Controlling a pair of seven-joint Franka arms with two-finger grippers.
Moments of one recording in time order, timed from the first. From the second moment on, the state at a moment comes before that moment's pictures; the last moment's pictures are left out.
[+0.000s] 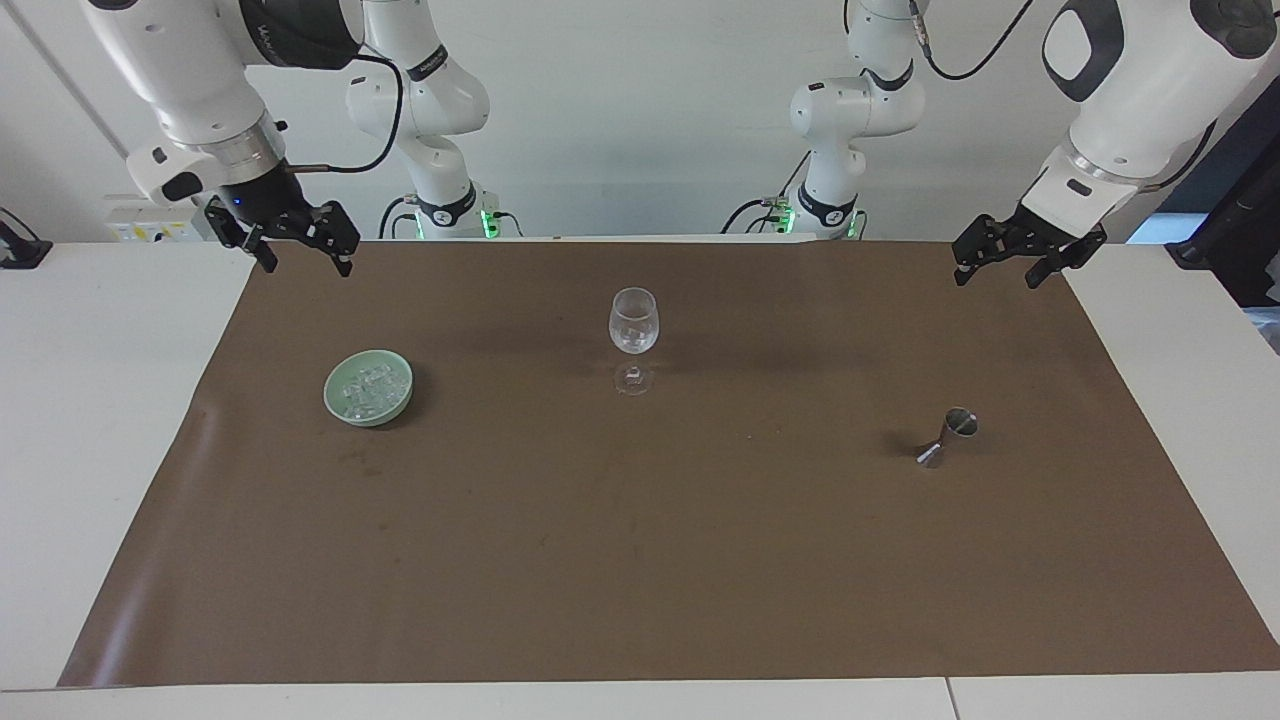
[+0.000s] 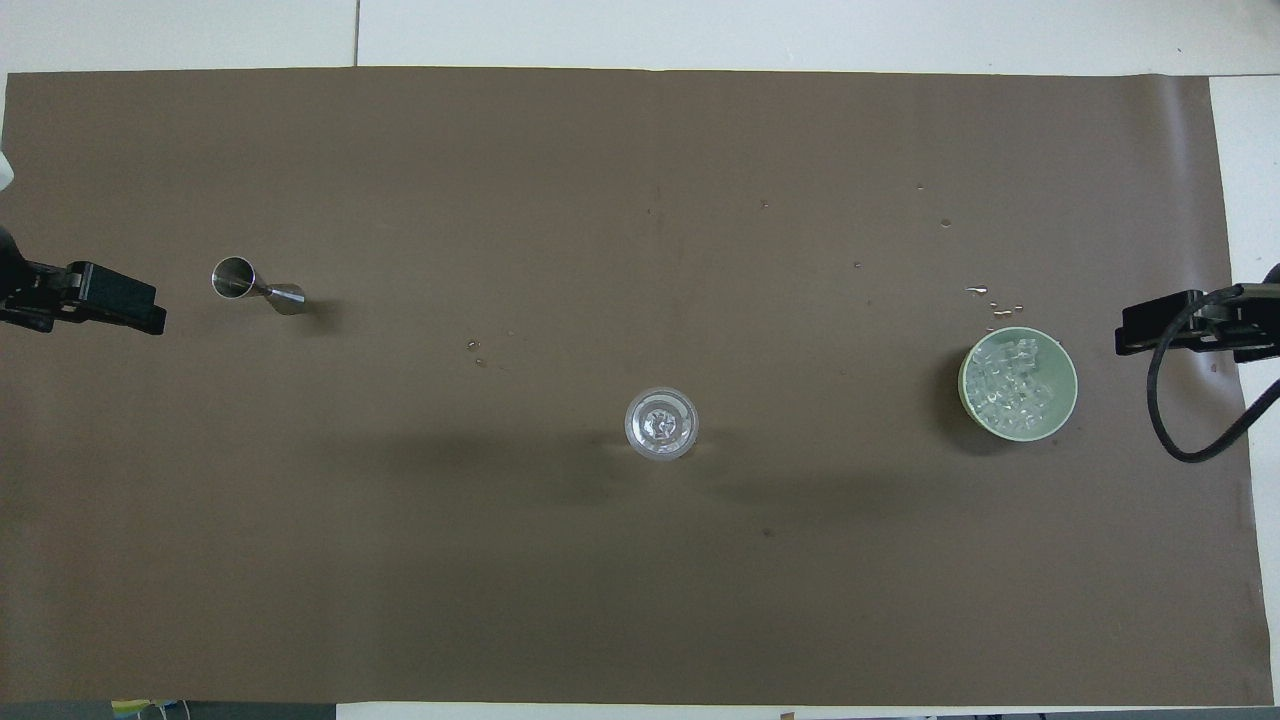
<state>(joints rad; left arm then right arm) 0.02 0.01 -0.07 -1.60 -0.03 1.52 0.07 0.01 -0.11 -0.05 -1.73 -0.02 1.55 0.04</state>
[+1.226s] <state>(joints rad) 0.02 0.00 -0.07 -1.60 -0.03 1.52 0.07 0.00 -0.06 -0.08 -1.57 -0.02 1.44 -0.01</state>
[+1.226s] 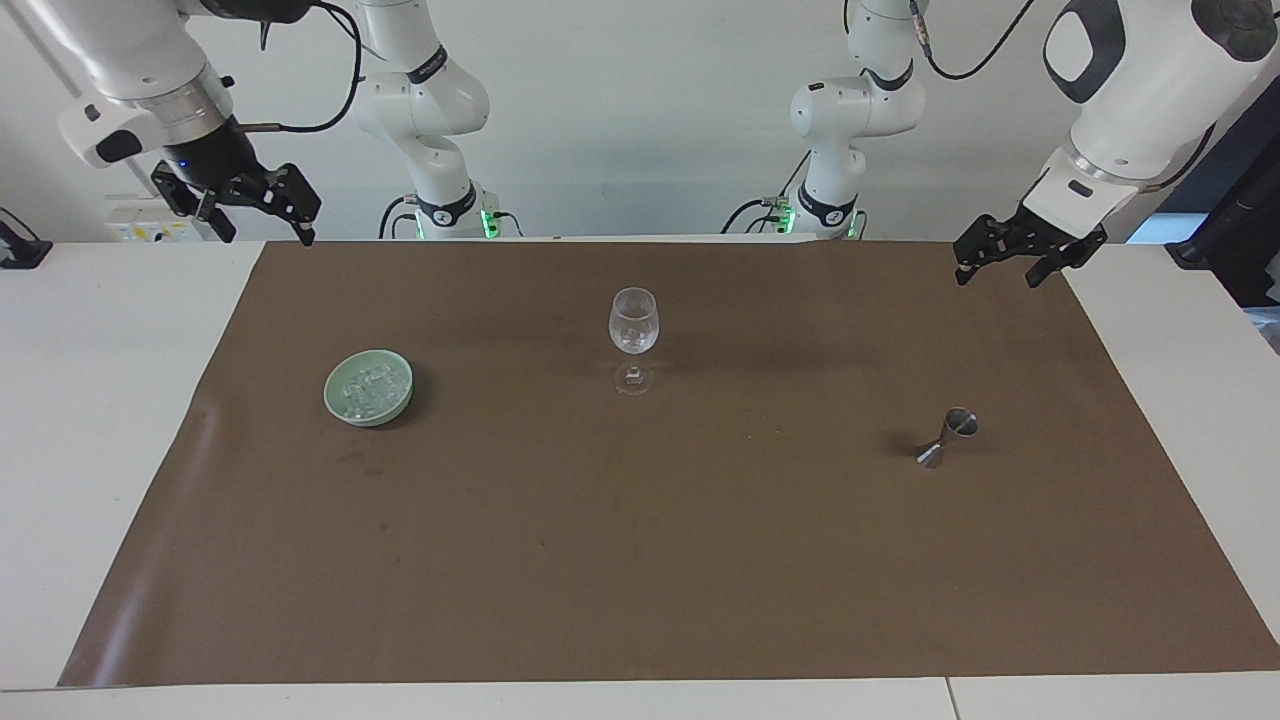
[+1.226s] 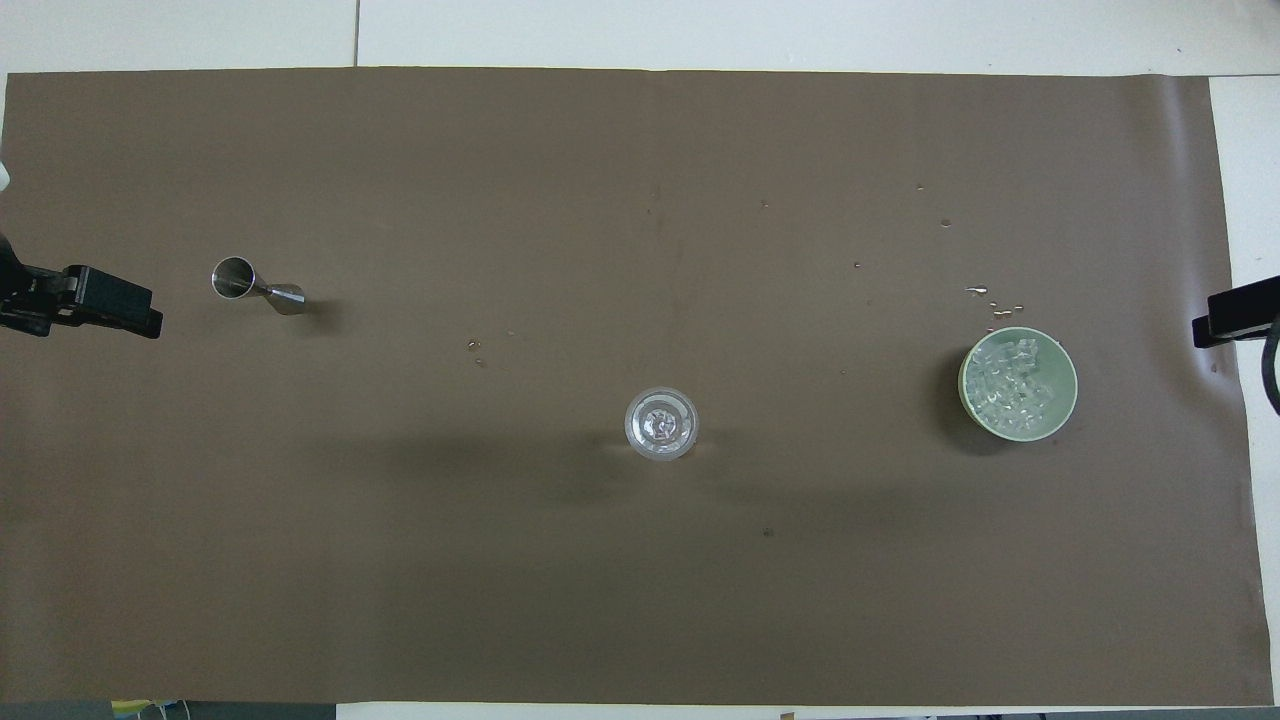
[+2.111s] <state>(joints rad) 0.02 0.00 -0.07 -1.60 -0.03 1.52 0.07 -0.01 -0.06 -0.08 -1.58 -0.02 1.44 -0.01</state>
